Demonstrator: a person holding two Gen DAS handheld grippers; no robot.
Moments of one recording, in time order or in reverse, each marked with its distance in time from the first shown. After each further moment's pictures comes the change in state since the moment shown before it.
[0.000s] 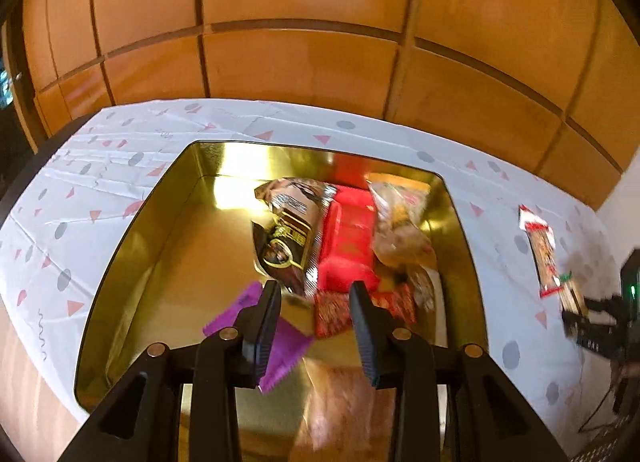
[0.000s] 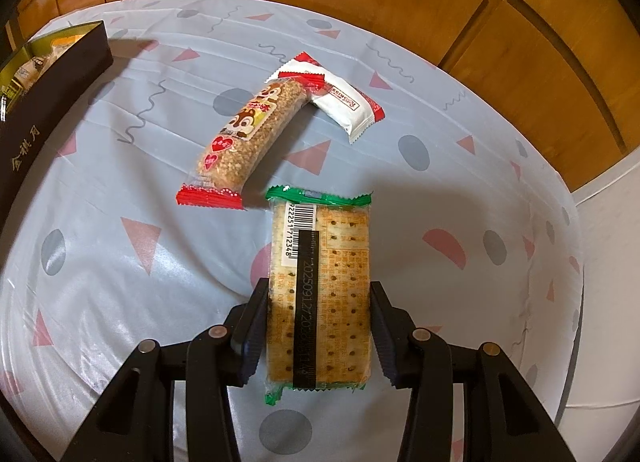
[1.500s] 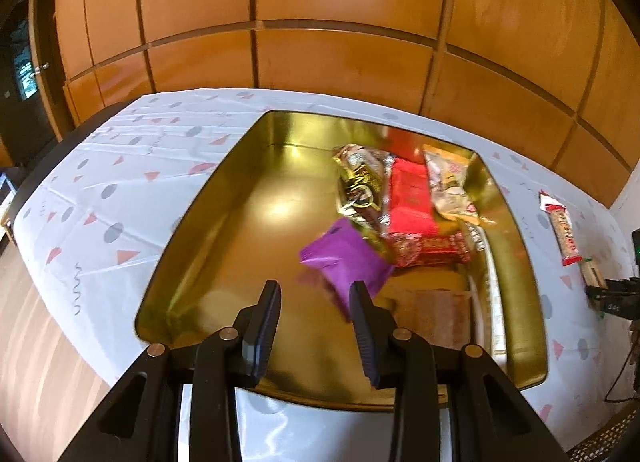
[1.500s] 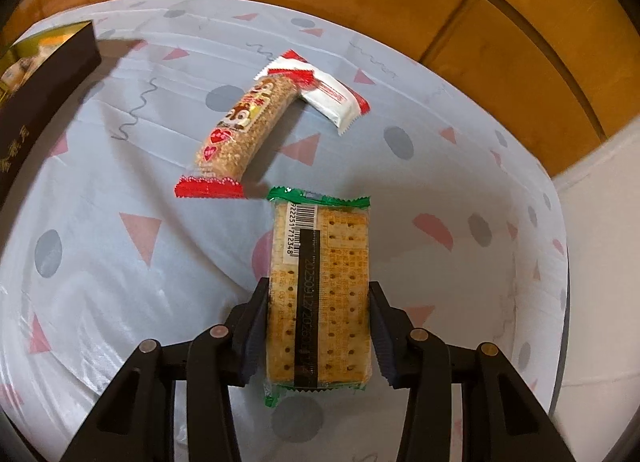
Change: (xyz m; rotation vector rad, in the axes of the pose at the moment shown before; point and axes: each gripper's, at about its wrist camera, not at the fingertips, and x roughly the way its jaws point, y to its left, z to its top) left arm -0.024 0.060 -0.055 -0.053 -0.039 0.068; right arm -0.009 0.013 -0.004 0.065 0.021 -0.075
